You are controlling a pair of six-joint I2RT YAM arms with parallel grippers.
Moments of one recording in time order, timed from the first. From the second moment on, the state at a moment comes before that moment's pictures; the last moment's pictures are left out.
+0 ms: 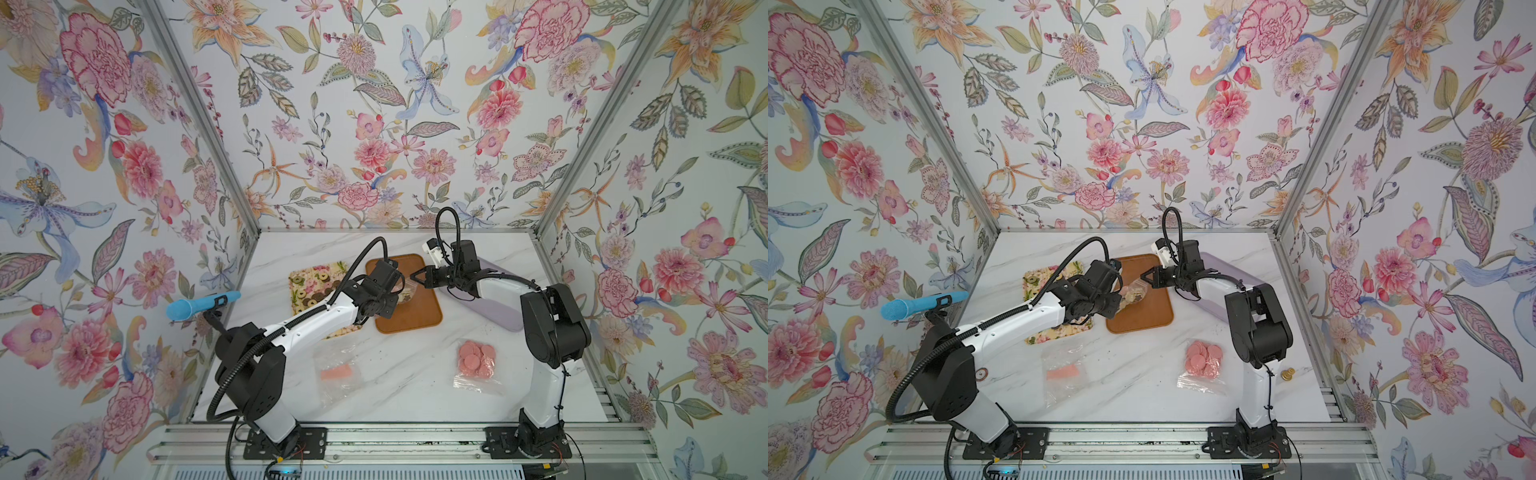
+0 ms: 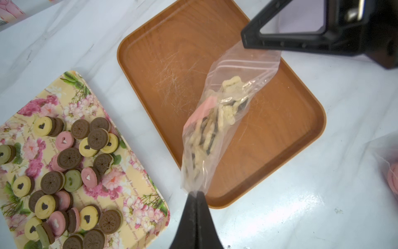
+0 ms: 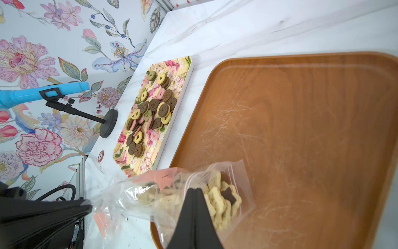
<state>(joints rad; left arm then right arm) -0.72 1.63 1.23 -0.59 -0.21 -0.20 0.37 1.96 1.28 0.04 -0.73 0.29</state>
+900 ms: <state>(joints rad) -0.68 1.68 1.21 -0.29 0.01 -0.37 0.36 2.29 1.65 0.07 -0.78 0.44</state>
